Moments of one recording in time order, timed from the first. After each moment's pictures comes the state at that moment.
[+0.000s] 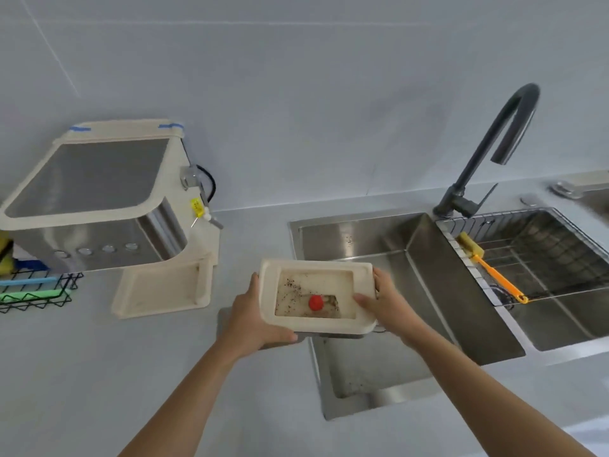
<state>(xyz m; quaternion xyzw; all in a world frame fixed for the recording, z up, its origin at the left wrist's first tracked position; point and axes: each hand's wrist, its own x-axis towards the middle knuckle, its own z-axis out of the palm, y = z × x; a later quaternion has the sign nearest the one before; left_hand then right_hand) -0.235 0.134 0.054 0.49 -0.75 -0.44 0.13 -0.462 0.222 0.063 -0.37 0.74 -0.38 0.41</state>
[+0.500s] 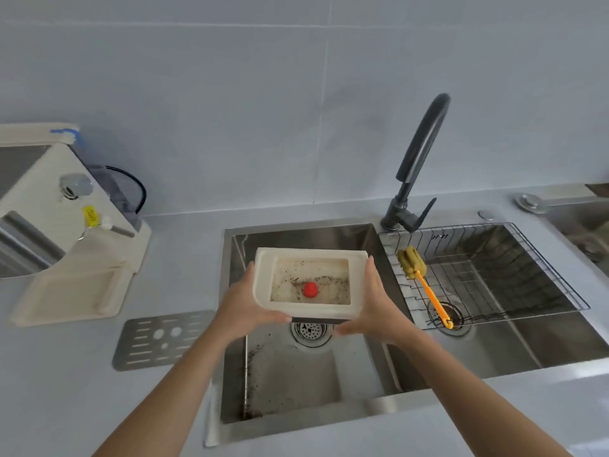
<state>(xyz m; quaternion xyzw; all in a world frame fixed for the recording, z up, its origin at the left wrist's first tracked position) -0.414 0.162 0.065 0.50 -0.74 -0.42 0.14 -0.633 0.256 0.066 -0.54 0.68 -0.33 0.38</state>
